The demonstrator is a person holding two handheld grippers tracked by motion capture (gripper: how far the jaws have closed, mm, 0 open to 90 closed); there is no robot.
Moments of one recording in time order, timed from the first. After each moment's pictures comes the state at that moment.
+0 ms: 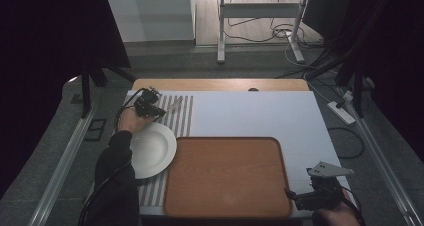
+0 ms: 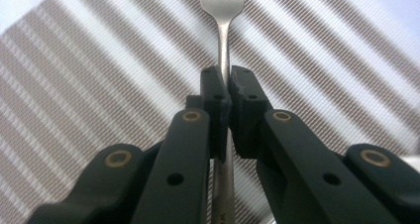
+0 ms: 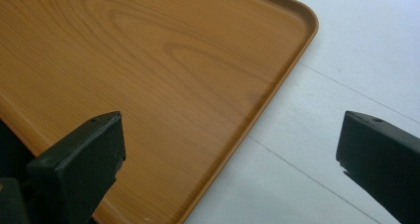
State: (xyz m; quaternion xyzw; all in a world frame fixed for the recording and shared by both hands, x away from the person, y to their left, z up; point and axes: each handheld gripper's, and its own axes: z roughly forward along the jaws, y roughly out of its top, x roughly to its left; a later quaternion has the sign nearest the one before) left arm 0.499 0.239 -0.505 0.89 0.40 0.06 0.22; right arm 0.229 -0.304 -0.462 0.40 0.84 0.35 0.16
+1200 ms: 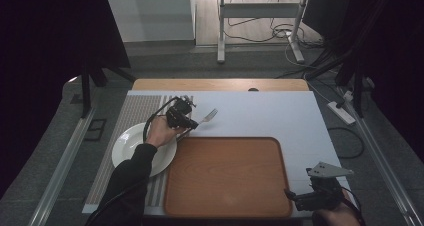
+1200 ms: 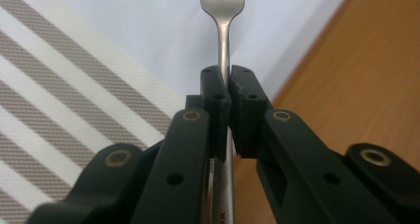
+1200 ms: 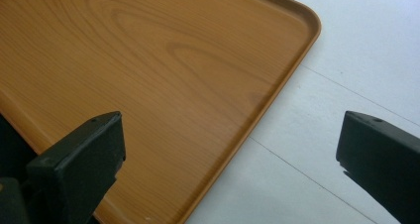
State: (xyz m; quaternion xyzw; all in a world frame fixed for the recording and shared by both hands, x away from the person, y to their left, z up) left arm 0.449 0.126 -0.486 0.91 0.35 0.00 0.25; right arm 0.229 -0.303 -0.461 0.39 0.84 0.35 0.16
